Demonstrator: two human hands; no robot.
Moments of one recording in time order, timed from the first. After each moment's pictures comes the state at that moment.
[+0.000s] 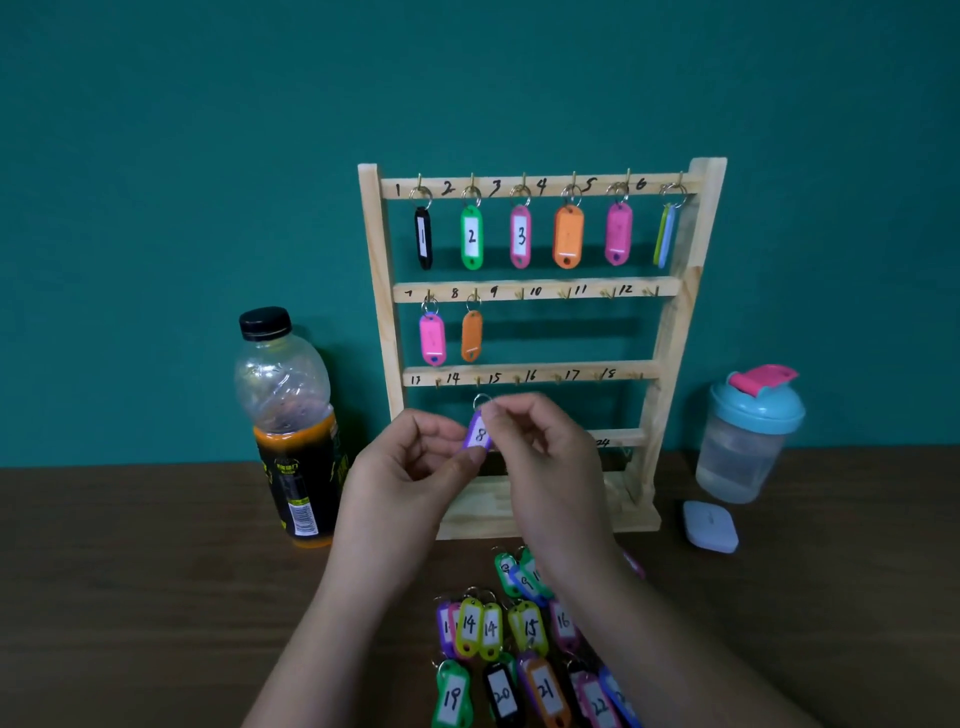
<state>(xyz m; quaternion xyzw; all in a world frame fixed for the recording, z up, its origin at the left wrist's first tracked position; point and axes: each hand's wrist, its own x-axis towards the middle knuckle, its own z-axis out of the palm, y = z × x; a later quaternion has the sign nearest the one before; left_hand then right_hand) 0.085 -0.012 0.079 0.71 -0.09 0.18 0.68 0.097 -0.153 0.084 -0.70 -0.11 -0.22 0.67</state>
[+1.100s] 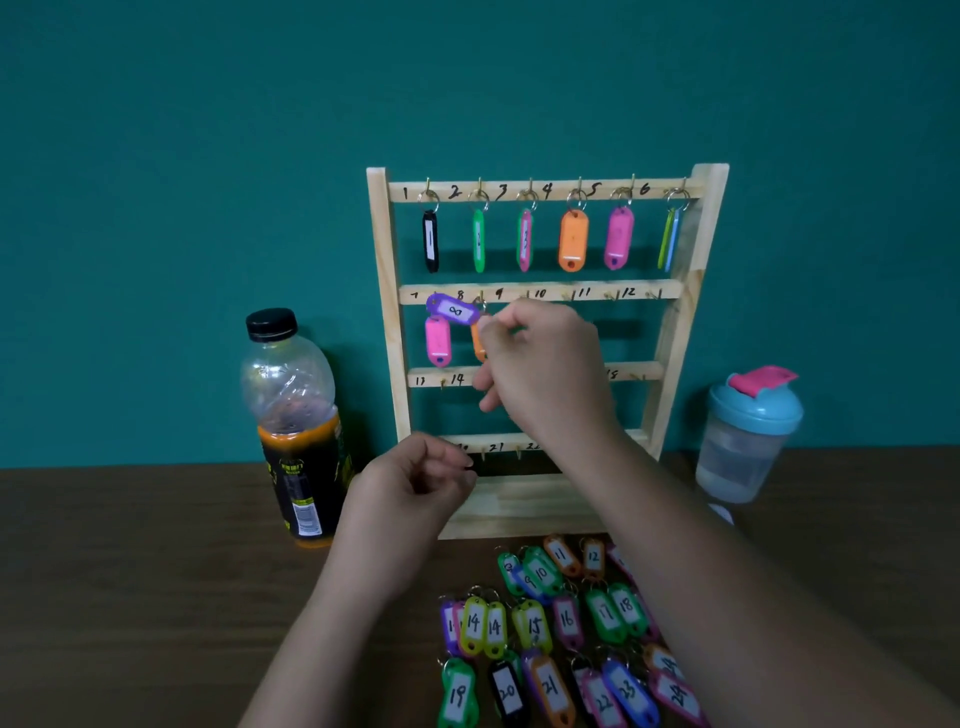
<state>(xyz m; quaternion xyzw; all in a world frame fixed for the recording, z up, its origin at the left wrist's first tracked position) 0.096 0.007 0.060 0.81 -0.07 0.16 0.57 0.131 -0.147 0.166 -0.82 -0.10 -0.25 0.50</state>
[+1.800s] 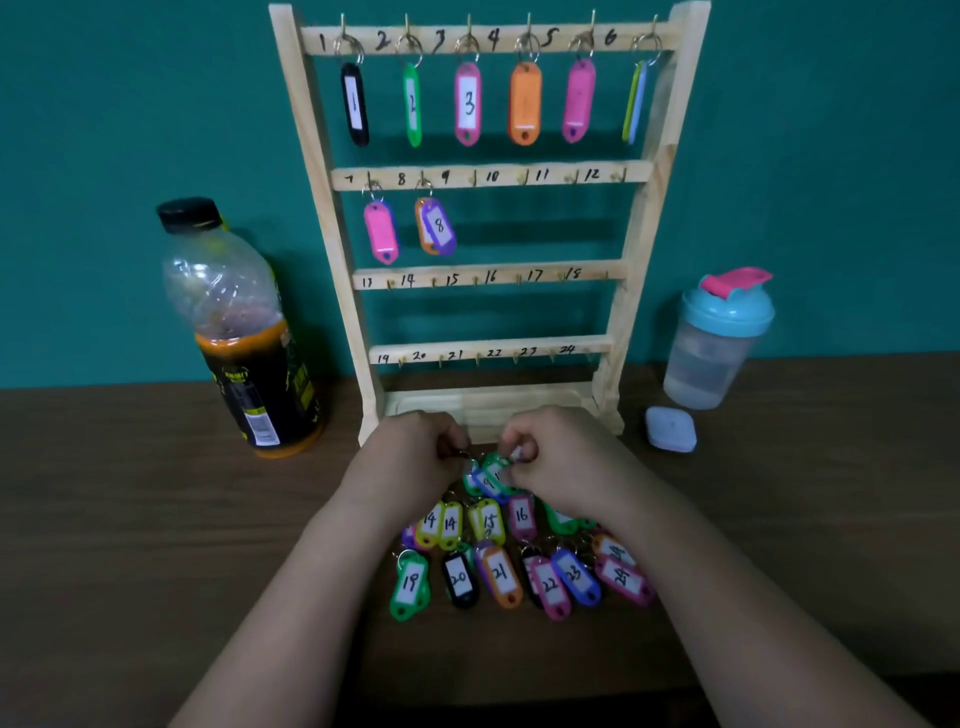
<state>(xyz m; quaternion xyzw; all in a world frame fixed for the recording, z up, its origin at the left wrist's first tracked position) 0.109 -0.029 0.013 0.96 -0.07 0.05 0.26 0.095 -0.228 0.037 -0.96 -0.12 0.03 0.26</state>
